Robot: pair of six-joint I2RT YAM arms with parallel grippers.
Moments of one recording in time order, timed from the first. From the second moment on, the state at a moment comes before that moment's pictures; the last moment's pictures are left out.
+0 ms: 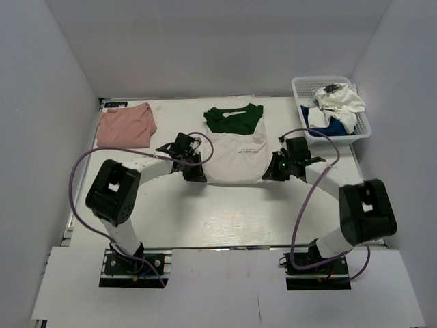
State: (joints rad) left arm -0.47 1.79 1.06 -0.30 0.28 -0.54; right arm 0.28 1.54 0.79 -0.19 -0.33 0.43
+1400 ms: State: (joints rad) left arm -0.48 1.39 1.18 -0.71 -0.15 -0.76; right arm 0.29 1.68 1.38 -0.52 -0.55 0.40
